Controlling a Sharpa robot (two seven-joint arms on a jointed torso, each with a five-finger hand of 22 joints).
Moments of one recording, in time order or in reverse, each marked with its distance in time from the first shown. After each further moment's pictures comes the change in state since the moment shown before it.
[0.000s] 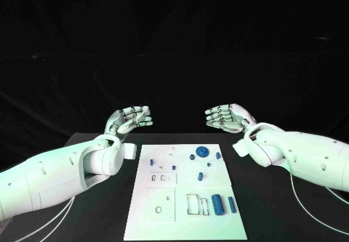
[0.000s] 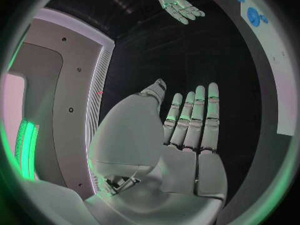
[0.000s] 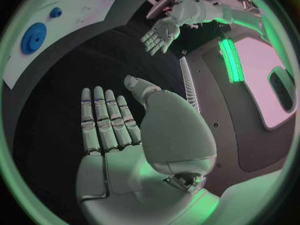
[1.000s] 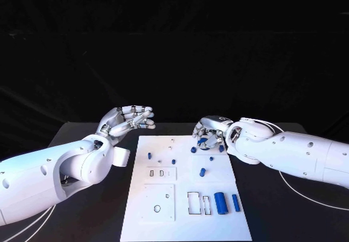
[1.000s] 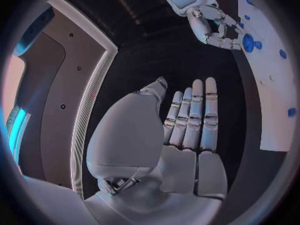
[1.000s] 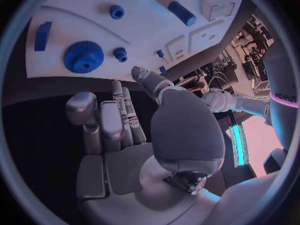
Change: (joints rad) left arm 0.051 -0.123 0.007 0.212 -0.086 0.099 -0.066; left_hand 0.006 -0.030 0.038 -0.002 0.000 0.047 0.015 0.004 -0.003 0.105 -0.027 -0.035 0.000 0.112 -0.037 0.035 0.051 -0.001 0.092 -0.046 0.036 0.002; right arm 0.040 0.061 0.000 0.054 -0.849 0.124 -0.403; right_hand -0.112 -0.119 0.041 -0.067 0.041 0.216 -0.040 -0.023 0.057 0.216 -0.092 -0.031 0.028 0.529 -0.146 0.983 0.887 -0.024 0.527 -0.141 0.889 0.802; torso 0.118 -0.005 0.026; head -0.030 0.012
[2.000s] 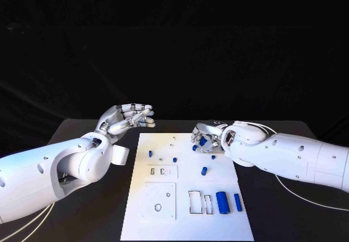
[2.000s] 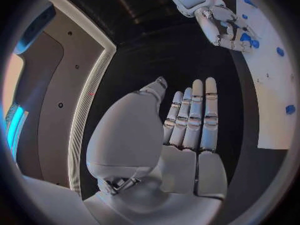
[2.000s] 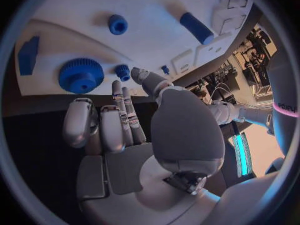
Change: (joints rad) left arm 0.014 -0.011 0.001 0.013 0.001 0.009 -0.014; left_hand -0.004 -0.004 0.000 0.000 0.000 0.000 0.000 -0.004 -0.001 0.003 0.004 -0.008 0.000 -0.004 0.004 0.000 0.002 0.000 0.000 0.000 0.000 -0.003; right arm -0.019 0.039 -0.005 -0.024 -0.068 0.041 -0.047; right_hand 0.000 0.000 0.034 0.014 0.009 0.007 0.000 0.000 0.019 0.004 -0.003 0.009 0.001 0.002 0.002 0.125 0.134 -0.032 0.058 0.006 0.131 0.196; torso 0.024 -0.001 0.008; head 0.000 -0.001
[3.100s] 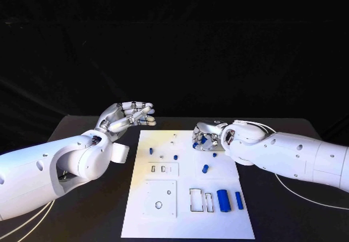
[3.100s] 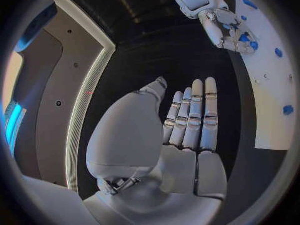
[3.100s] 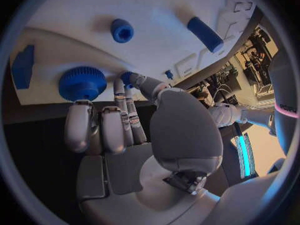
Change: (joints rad) left arm 0.004 -0.007 0.000 0.007 0.006 0.014 -0.010; left_hand 0.000 0.000 0.003 0.003 0.000 0.000 0.000 0.000 -0.001 0.000 0.000 0.000 0.000 0.000 0.000 0.000 0.002 0.000 0.000 0.000 0.000 -0.001; right arm -0.006 0.013 -0.001 -0.018 -0.002 0.008 -0.012; right_hand 0.017 0.081 0.090 0.043 -0.107 0.049 -0.031 0.040 0.057 0.050 -0.029 0.028 0.013 0.003 -0.011 0.021 -0.004 0.000 0.011 -0.011 0.038 0.060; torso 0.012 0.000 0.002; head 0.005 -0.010
